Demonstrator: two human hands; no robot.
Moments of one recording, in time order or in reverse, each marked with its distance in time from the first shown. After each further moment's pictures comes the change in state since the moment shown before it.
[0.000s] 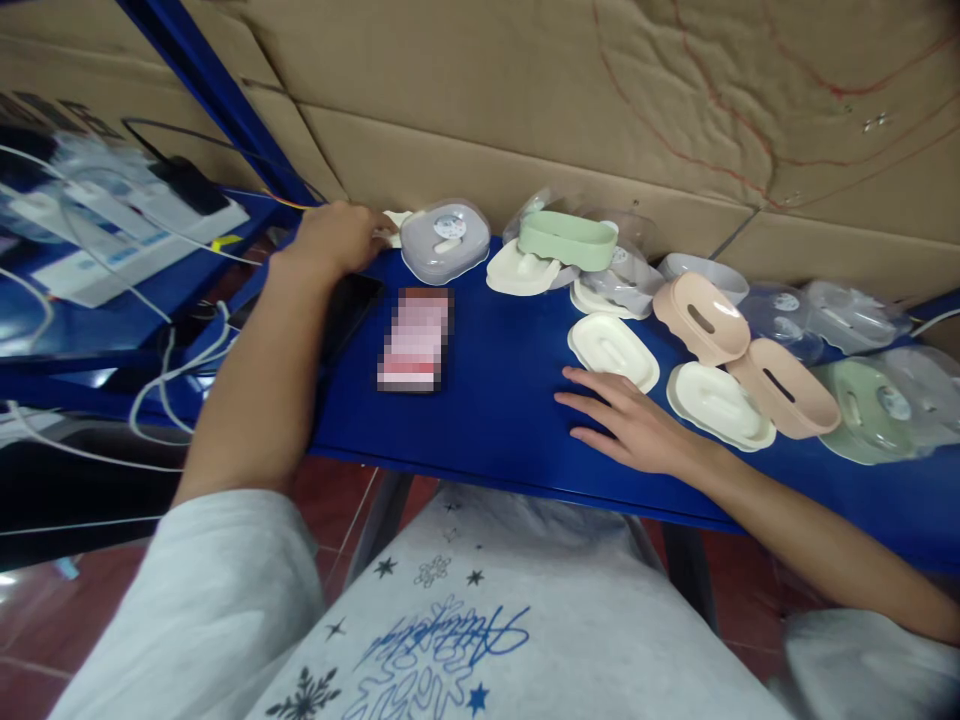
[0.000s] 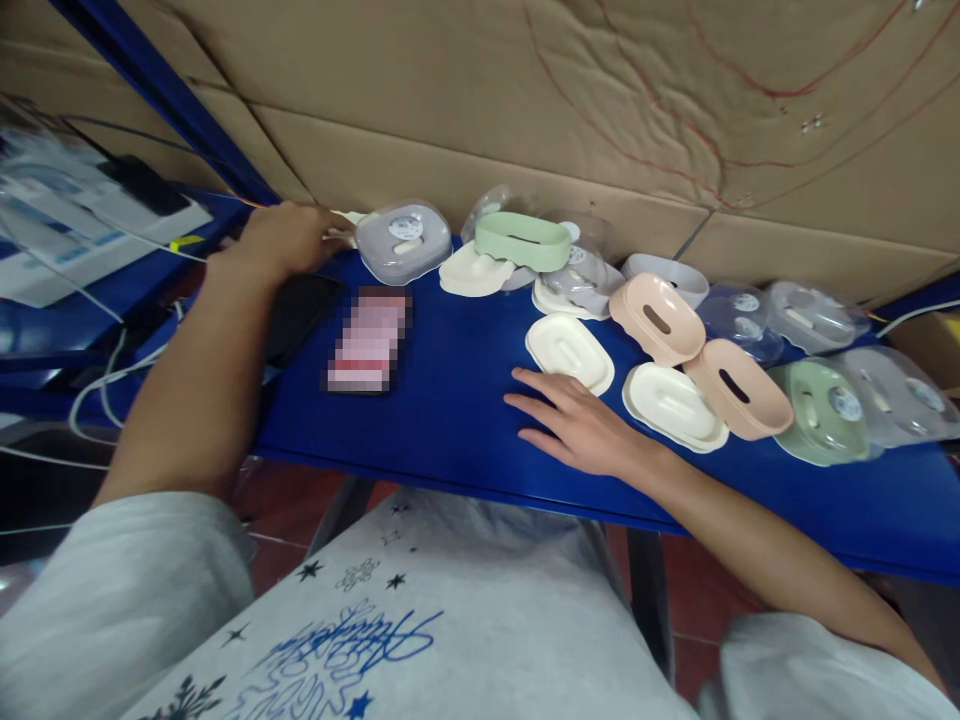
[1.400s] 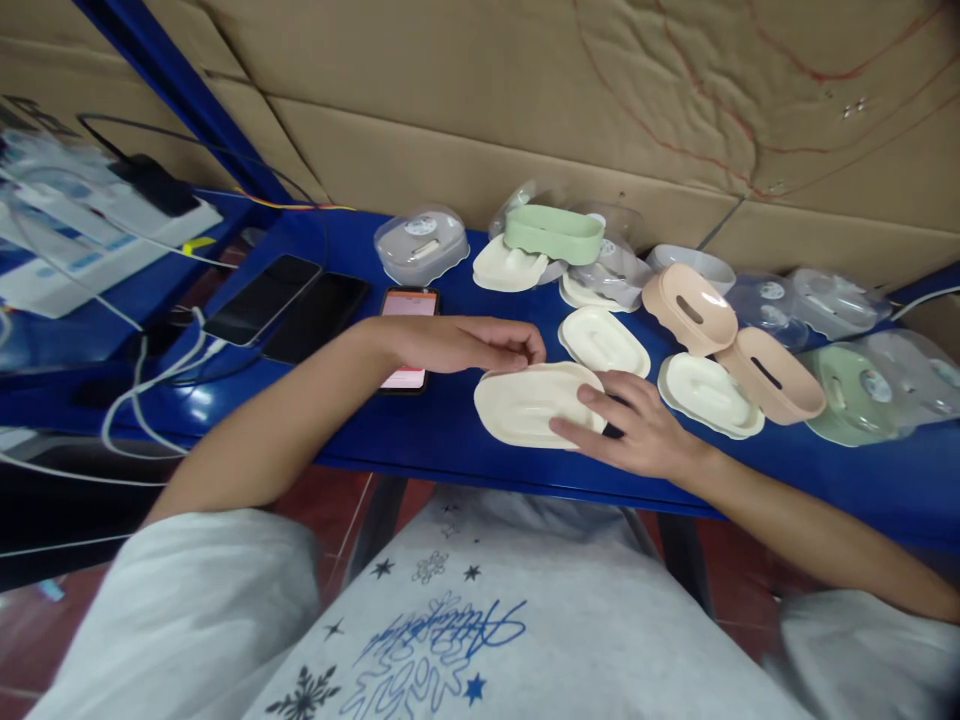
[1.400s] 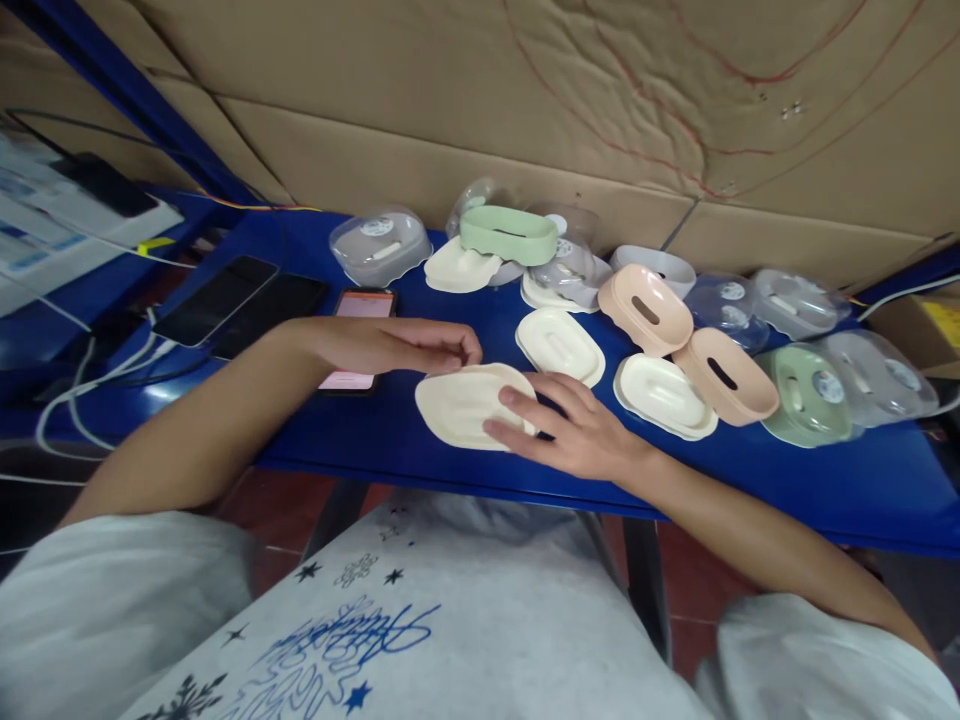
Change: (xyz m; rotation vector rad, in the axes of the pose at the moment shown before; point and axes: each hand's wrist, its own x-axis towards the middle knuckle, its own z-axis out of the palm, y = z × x) left_hand -0.099 0.161 0.020 -0.707 -0.866 0.713; right_hand -0.014 -0.014 -0.002 -0.497 0.233 -0.162
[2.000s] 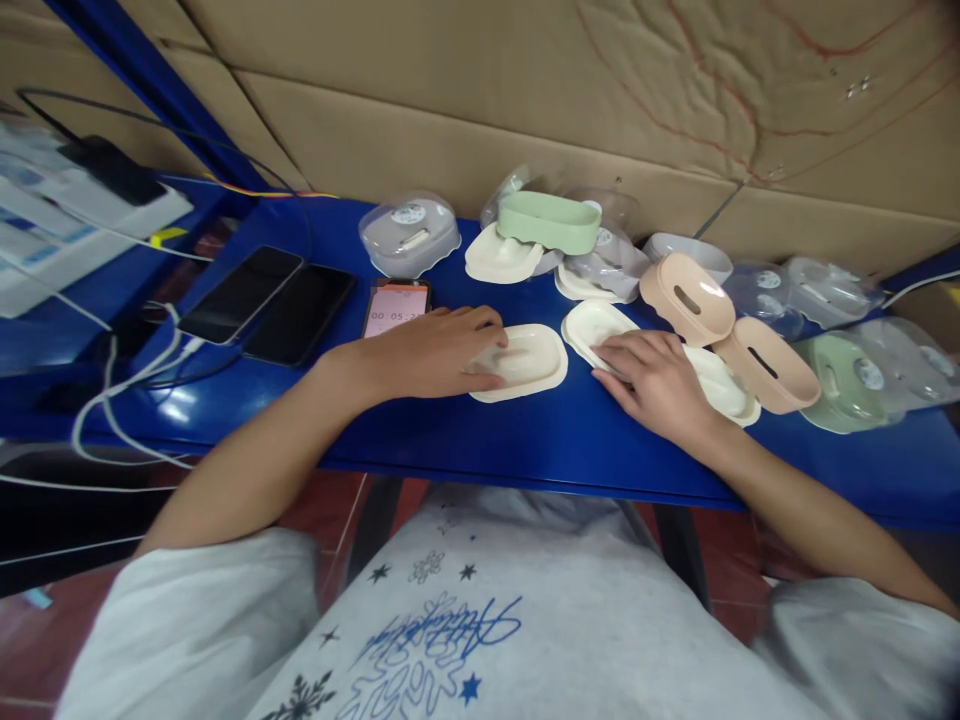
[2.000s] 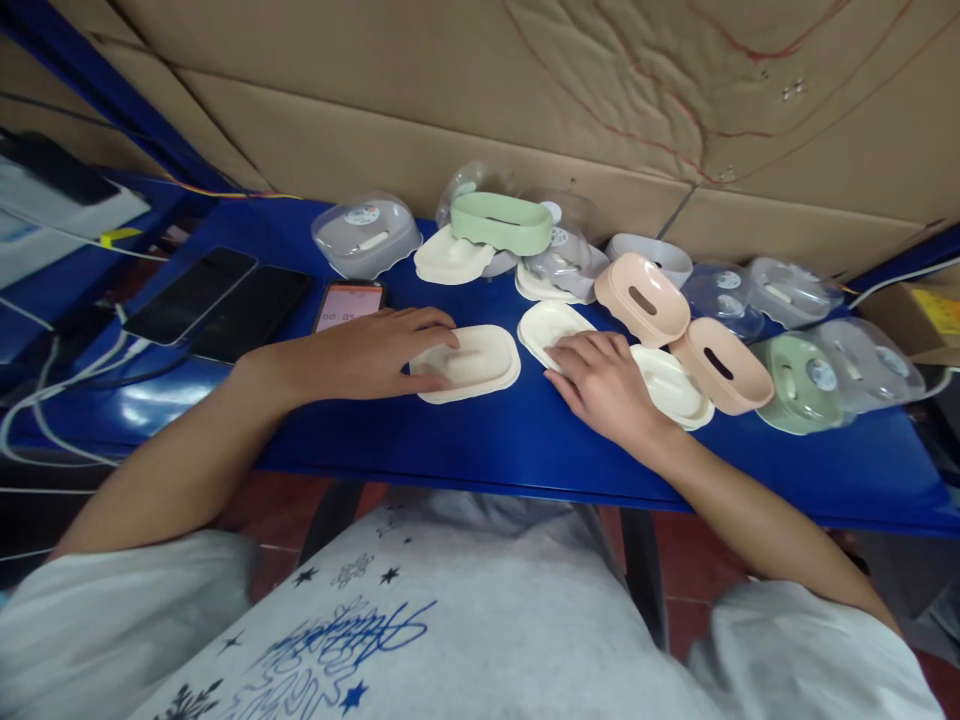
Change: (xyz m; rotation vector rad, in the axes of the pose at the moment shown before) left_hand -0.018 -0.028 0.021 0.999 0.262 -0.144; right_hand 0.004 0.033 0.000 0.154 -0.221 0.466
